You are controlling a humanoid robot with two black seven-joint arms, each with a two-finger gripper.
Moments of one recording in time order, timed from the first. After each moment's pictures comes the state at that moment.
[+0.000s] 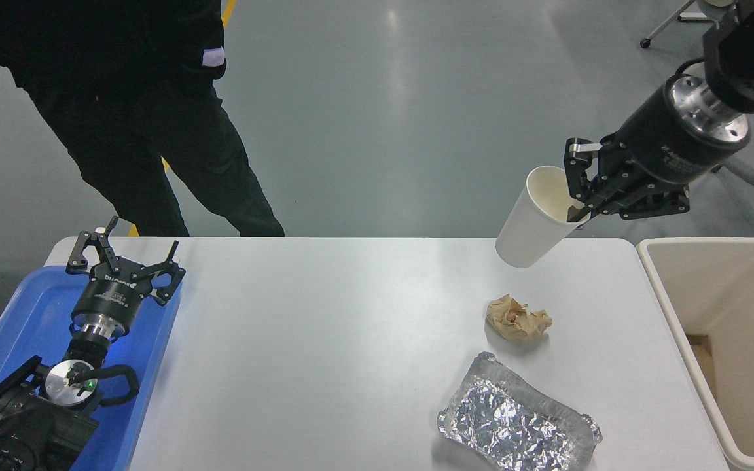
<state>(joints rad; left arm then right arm) -0.53 0.23 -1.13 -0.31 -0.10 -0.79 -0.16 2.42 -0.40 -1.27 1.41 0.39 0.78 -0.34</state>
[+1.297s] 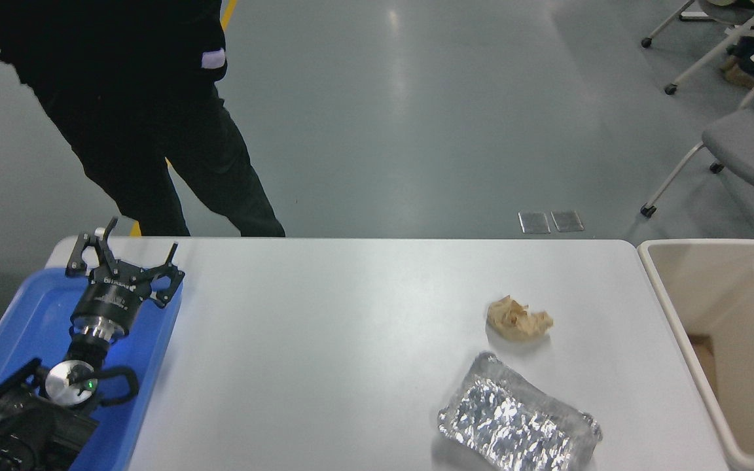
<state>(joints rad) -0.53 0.23 -1.13 -0.31 -0.10 -0.79 -0.16 1.52 -0.65 -1.35 0.85 0.37 0.13 -0.34</state>
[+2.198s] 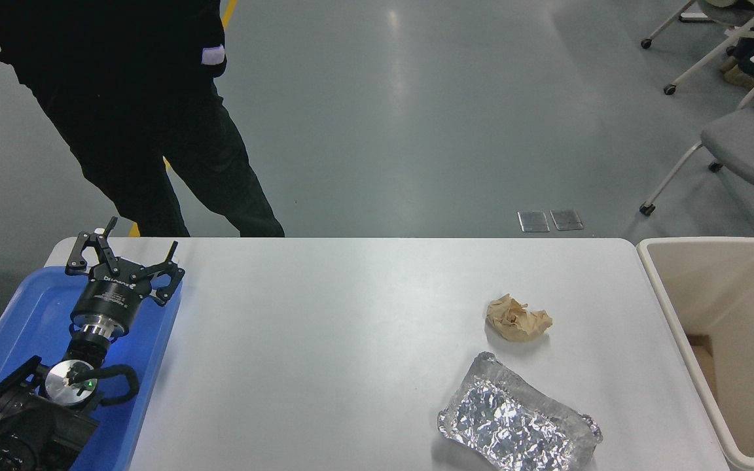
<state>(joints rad) -0.53 0.23 -1.13 -0.31 -0.10 -0.79 -0.16 0.90 -0.52 -0.97 0.32 0.08 0.03 -0.34</state>
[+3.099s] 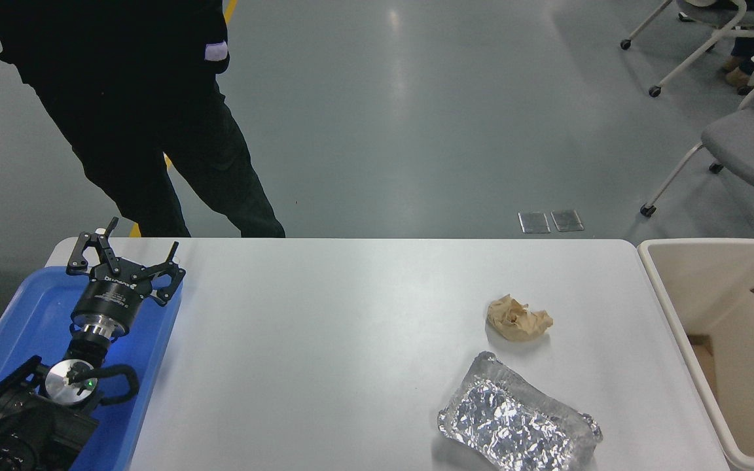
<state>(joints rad) -0.53 0.23 -1.13 -0.31 -0.10 -0.79 -0.16 1.30 -0.59 -1.12 0.78 0.06 0.05 -0.34</state>
